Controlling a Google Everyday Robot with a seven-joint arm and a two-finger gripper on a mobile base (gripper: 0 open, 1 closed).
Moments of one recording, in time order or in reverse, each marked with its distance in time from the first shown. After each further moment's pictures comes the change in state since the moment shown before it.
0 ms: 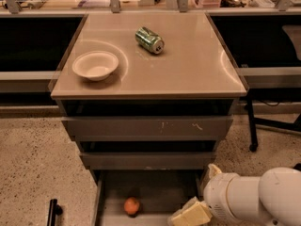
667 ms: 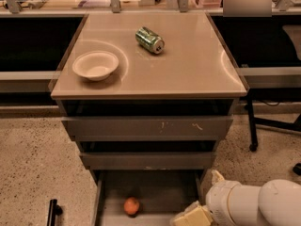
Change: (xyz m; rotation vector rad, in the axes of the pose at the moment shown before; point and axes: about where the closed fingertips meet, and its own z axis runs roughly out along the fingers) arm 0.022 -0.009 0.016 0.026 -0.023 0.046
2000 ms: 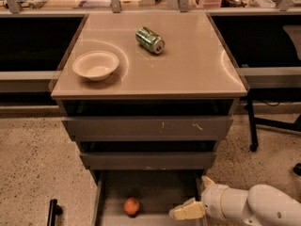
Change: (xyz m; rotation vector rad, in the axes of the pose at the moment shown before) arm 0.047 -0.049 0.108 -0.131 -0.170 0.135
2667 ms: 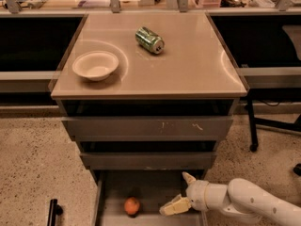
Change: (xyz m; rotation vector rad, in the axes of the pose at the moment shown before) arm 0.015 -0.017 0.091 -0.189 -0.097 -0.076
